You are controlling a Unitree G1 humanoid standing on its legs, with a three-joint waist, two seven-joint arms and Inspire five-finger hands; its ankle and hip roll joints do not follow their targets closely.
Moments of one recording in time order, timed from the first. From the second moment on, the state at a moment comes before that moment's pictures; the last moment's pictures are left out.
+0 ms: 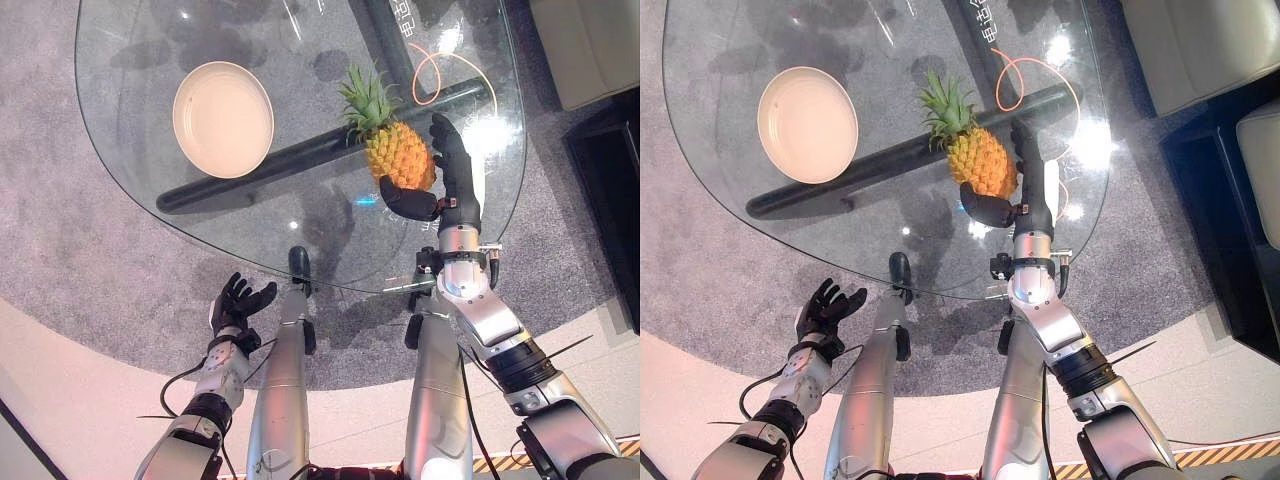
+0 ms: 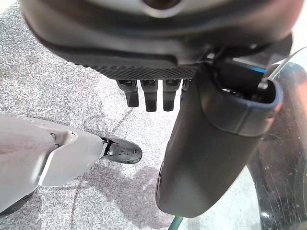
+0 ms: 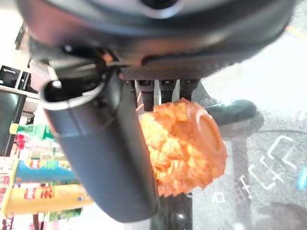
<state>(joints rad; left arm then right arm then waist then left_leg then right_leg) -0.38 0.25 -0.19 0.92 -0.79 -0.25 0.18 -0.58 -0.44 0.38 0.14 0.18 0.06 -0.55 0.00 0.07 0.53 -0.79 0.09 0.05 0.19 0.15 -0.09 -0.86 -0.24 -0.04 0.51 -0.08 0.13</state>
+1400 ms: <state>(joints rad) -0.39 0.26 -0.18 0.92 -0.76 -0.24 0.17 -0.74 -0.54 0.53 0.10 -0.28 0.41 -0.40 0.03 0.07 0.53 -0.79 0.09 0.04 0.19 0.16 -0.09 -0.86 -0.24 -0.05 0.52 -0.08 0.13</state>
